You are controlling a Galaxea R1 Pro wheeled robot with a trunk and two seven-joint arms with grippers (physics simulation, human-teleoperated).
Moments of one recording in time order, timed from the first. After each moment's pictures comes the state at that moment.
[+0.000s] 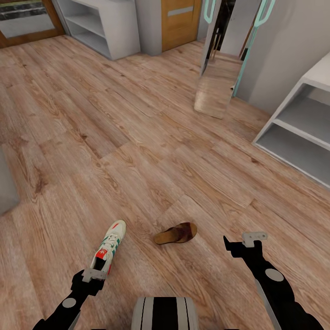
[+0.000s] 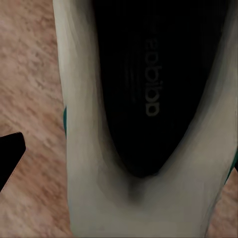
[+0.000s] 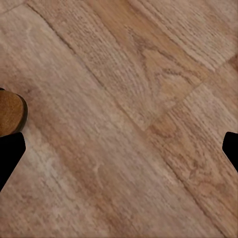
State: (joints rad) left arm -0.43 0.13 -0.03 -0.48 -0.19 -0.13 0.02; right arm -0.20 -0.13 -0.01 -1.48 0.00 0.37 0.00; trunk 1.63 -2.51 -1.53
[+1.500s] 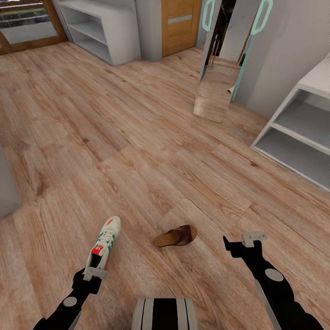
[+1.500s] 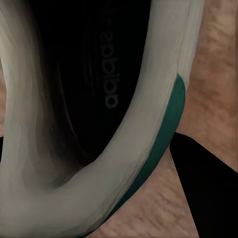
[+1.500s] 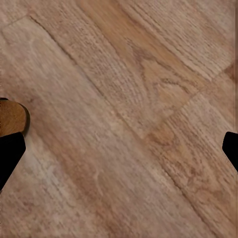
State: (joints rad) left arm -0.43 0.13 -0.02 -0.50 -0.19 -0.13 0.02; right arm -0.20 -0.13 0.00 -1.48 0.00 0.37 0.00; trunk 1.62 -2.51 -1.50
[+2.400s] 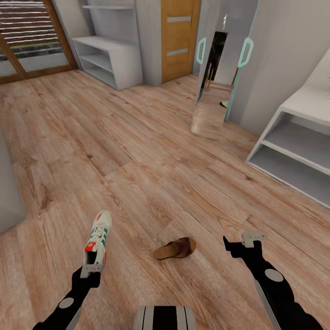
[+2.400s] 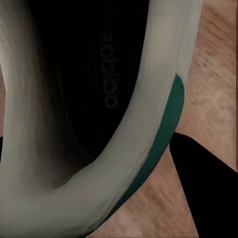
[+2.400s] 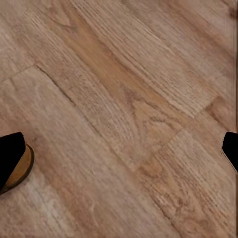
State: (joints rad) left arm -0.42 0.12 0.01 -0.50 0.00 -0.23 0.01; right arm -0.20 -0.13 0.00 -1.48 0.01 0.37 0.00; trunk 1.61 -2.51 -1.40
